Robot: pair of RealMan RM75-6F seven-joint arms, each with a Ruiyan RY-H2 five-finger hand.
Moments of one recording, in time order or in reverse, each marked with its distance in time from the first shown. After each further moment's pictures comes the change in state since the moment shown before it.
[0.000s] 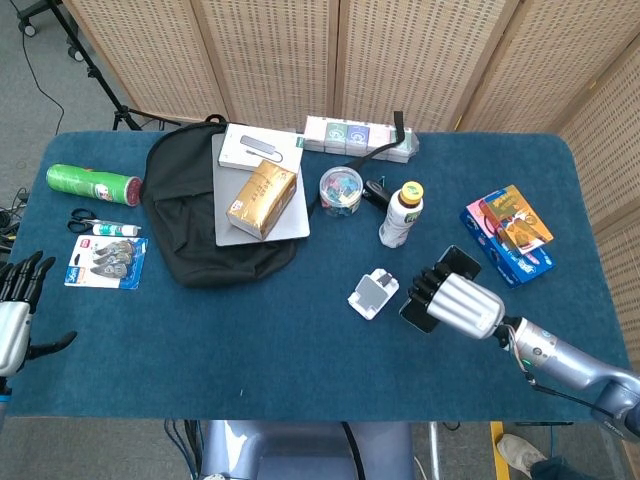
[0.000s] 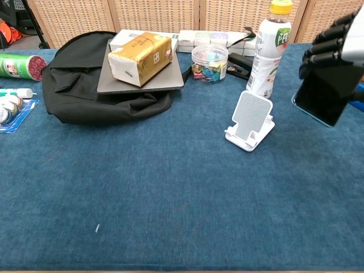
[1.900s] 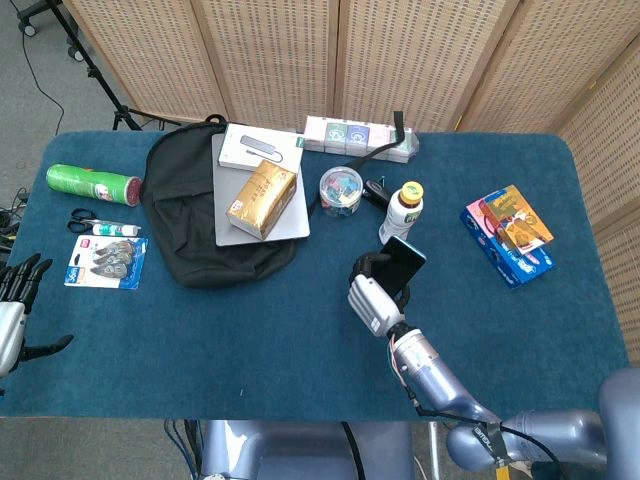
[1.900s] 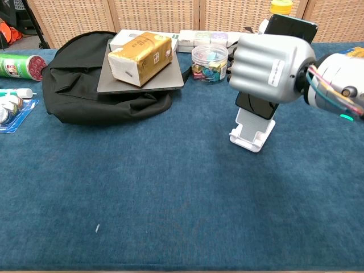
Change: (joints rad) left arm -0.004 0.049 0.008 -0.016 -0.017 -0.050 -0.063; right arm 0.173 -0.260 0.184 -0.635 0.940 -0.218 -1.701
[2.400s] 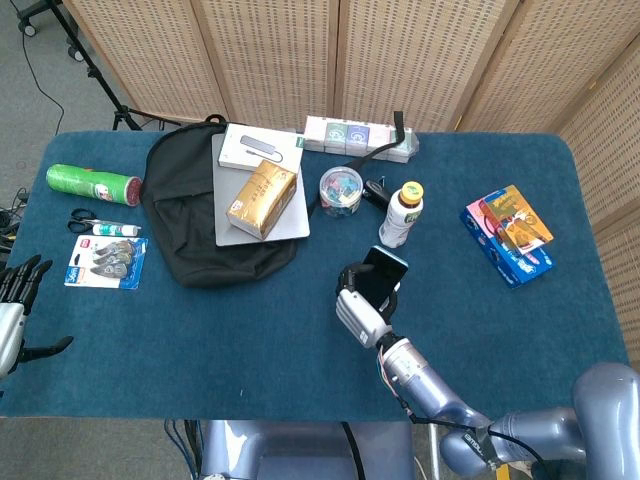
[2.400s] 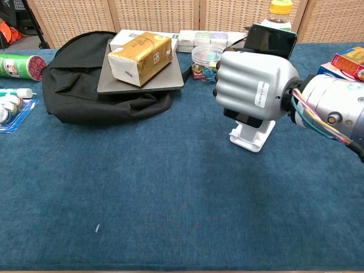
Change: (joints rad) left arm 0.001 0.015 0.005 -0.010 0.005 -0.006 -0.021; right arm 0.035 -0.061 -0.078 0.069 -0.094 0.018 -0.003
